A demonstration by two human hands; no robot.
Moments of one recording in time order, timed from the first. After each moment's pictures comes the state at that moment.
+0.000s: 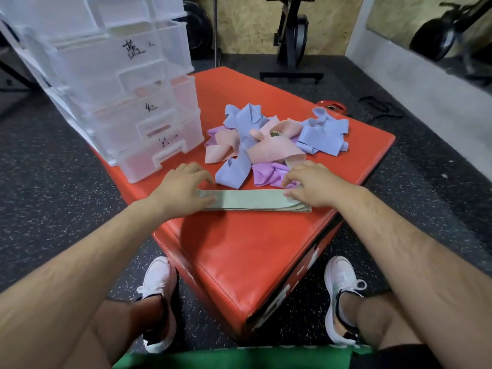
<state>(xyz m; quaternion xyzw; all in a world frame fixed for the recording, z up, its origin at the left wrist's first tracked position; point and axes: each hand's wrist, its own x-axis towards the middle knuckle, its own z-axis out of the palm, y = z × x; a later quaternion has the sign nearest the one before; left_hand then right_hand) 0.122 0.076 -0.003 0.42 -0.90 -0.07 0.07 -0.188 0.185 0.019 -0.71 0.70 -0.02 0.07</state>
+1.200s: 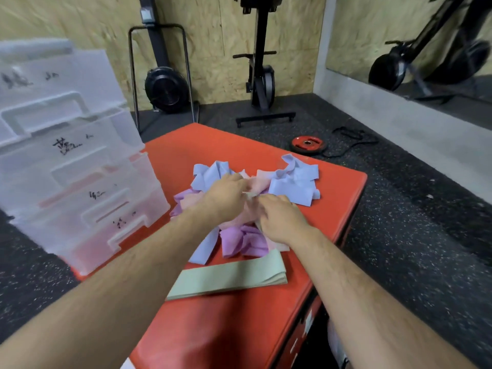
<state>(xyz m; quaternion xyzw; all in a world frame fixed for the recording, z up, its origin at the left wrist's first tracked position) -0.095 -0.003 0.043 0.31 -0.94 -0.05 0.09 -0.222 0.125 0.013 -0.61 0.77 -0.18 0.05</state>
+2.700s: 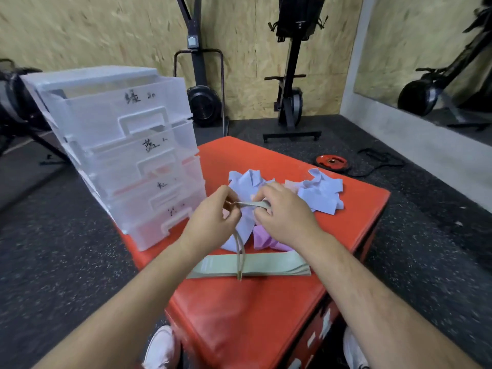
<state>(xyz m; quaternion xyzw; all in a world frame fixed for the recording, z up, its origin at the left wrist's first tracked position) 0.047 0.112 0.089 0.38 -0.83 -0.21 0.35 -0.128 0.169 0.093 -0.66 0.67 -0.33 0.03</state>
